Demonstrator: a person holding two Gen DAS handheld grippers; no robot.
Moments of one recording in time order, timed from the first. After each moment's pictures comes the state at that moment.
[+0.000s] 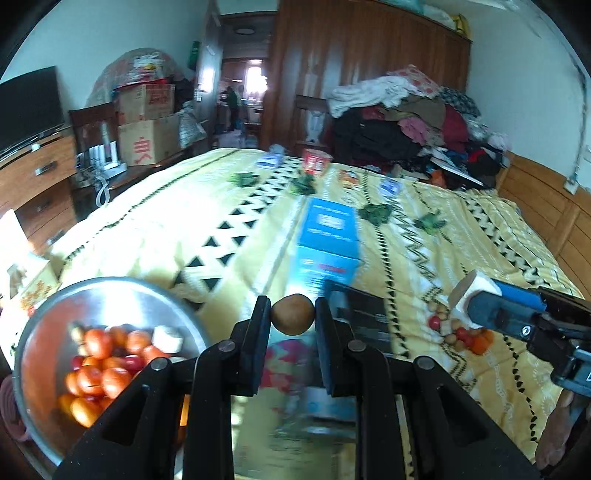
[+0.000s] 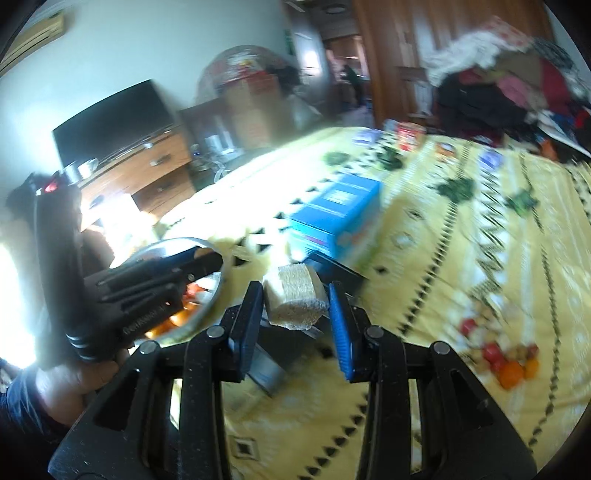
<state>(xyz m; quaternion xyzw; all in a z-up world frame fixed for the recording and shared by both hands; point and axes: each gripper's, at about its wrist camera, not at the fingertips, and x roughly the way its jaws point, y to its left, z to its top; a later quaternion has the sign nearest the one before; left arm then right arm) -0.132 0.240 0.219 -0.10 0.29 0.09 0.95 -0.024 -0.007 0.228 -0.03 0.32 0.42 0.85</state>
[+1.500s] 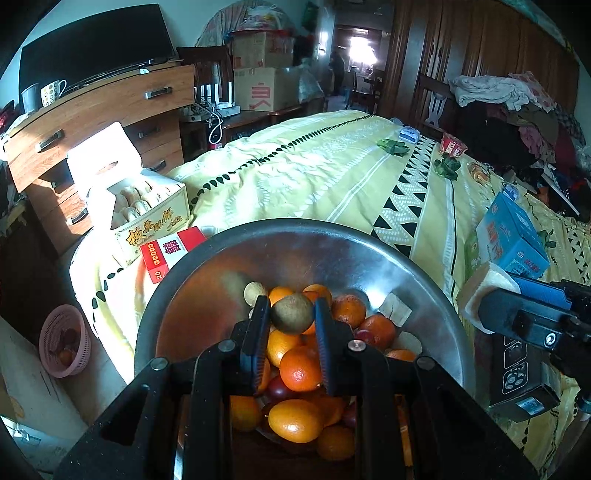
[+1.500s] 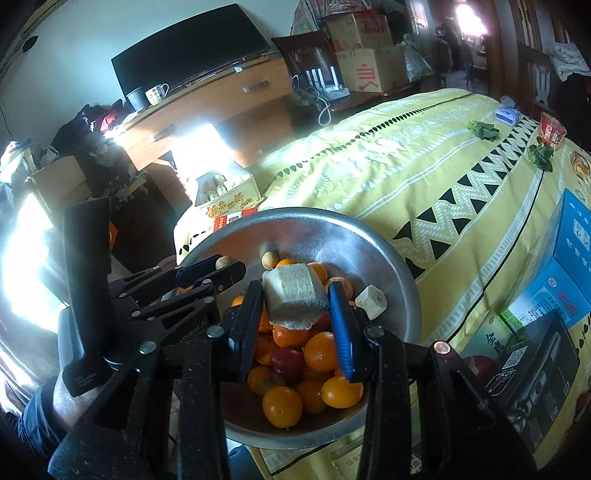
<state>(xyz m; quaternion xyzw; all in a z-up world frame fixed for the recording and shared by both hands) -0.190 0.436 0.156 -0.16 0.36 0.26 0.88 -0.059 0.224 0.191 -0.10 0.40 0.54 0.74</state>
